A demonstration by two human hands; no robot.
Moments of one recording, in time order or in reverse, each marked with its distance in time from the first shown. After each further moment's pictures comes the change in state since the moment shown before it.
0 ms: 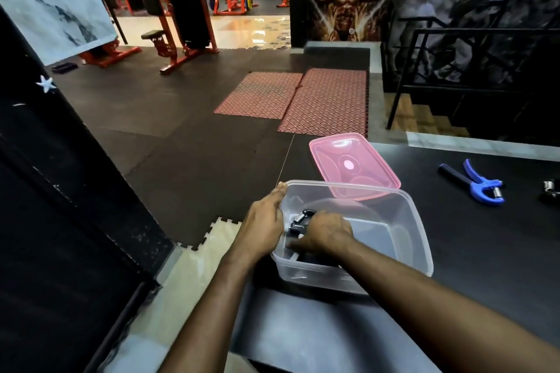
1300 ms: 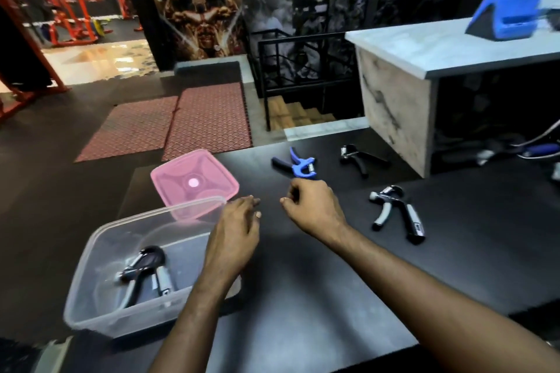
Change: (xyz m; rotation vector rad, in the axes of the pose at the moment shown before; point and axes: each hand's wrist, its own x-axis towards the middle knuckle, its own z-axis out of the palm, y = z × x) left_hand -0.007 0.195 0.176 0.061 -0.079 0.370; right_hand -0.084 0.280 -0.067 0.441 0.647 0.161
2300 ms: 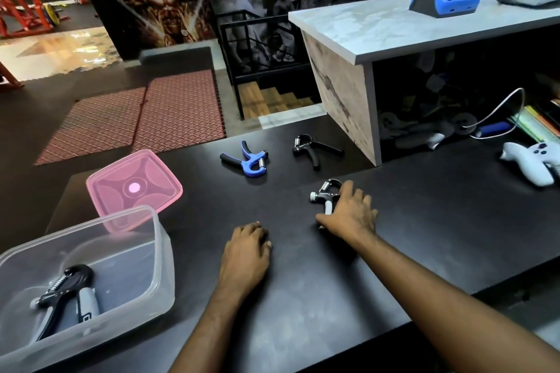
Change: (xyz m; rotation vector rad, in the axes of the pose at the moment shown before) left_hand -0.008 0.053 0.141 0.216 -0.311 -0.046; right_hand 0.009 0.196 -0.037 -0.260 -0.005 0.484
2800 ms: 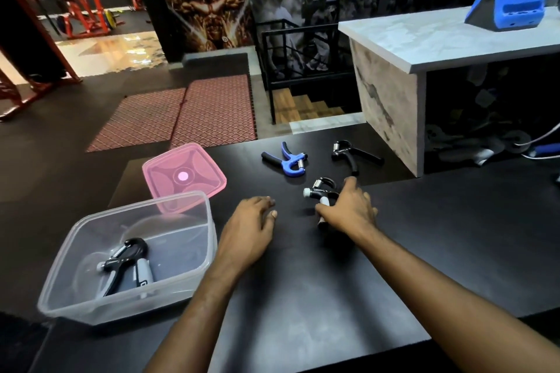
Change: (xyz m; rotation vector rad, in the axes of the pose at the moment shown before) left_hand -0.012 -0.027 -0.089 -0.136 0.210 0.040; right_hand -0.033 -0.078 -0.007 0.162 -0.053 -0.098
